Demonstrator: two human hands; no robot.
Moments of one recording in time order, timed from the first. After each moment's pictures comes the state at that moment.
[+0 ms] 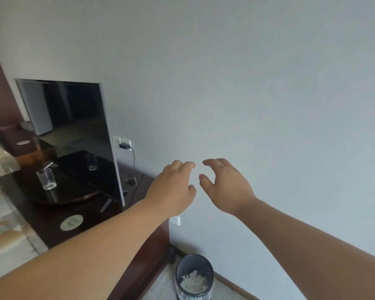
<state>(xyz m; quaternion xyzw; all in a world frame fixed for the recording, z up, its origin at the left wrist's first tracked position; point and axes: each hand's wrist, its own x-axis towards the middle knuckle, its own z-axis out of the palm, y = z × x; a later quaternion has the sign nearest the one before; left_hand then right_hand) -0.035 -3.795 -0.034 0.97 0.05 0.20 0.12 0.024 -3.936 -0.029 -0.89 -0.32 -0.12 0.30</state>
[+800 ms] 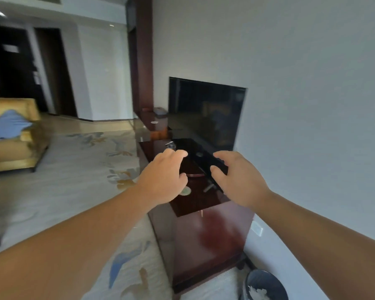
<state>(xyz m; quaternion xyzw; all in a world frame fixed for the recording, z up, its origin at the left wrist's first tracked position) -0.321 -3.640 -0.008 0.91 0.32 0.27 0.07 -0.168 -3.748 0.002 -0.78 -0.55 -0.06 0.29</state>
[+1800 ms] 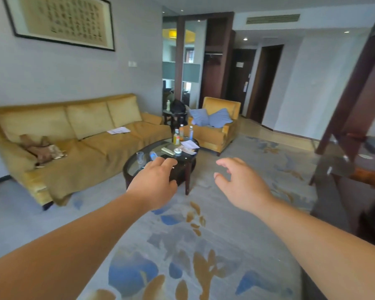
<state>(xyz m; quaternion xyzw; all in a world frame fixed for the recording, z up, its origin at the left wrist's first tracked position) -0.747 -3.615 -0.040 0.63 0.74 0.24 -0.02 -0.547 -3.533 -0.028 -0.45 -0.85 0.10 0.27</state>
